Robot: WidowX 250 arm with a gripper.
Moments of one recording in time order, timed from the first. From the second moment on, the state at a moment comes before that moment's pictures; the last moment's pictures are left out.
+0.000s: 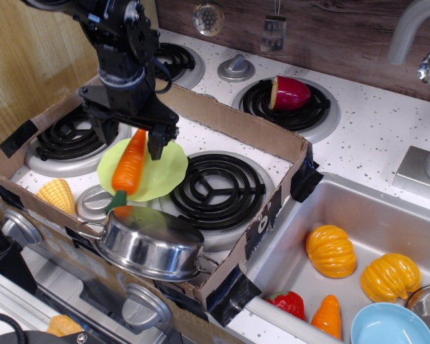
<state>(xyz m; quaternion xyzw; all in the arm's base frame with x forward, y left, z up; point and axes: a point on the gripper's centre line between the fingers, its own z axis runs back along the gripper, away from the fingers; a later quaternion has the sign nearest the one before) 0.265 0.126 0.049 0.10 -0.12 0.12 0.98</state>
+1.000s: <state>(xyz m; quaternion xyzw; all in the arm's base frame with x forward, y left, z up) 0.274 0.104 0.143 0.16 -0.06 0.13 0.98</state>
